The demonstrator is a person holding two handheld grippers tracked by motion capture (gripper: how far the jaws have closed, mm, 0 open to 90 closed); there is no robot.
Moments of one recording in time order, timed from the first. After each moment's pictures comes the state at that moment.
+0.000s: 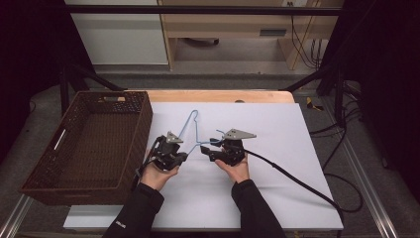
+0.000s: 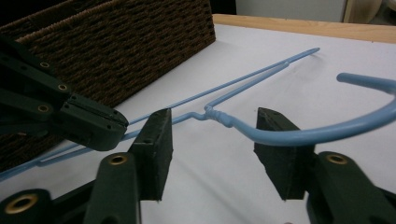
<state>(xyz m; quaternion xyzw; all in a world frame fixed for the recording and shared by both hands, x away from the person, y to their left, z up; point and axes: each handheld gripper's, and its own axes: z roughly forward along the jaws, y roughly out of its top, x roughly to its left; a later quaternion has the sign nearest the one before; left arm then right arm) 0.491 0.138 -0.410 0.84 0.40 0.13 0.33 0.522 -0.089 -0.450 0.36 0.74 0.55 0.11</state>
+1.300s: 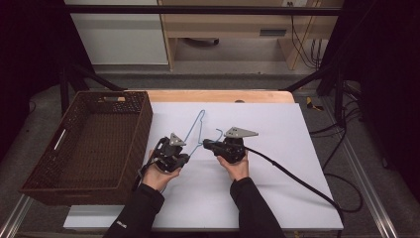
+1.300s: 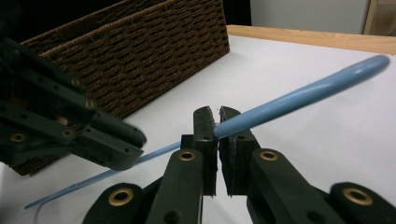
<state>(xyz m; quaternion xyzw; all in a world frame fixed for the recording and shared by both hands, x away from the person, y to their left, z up) 0.490 0.133 -0.411 0.85 0.38 0.15 0.32 0.526 -0.093 -0.448 0.34 0.74 0.58 0.09</state>
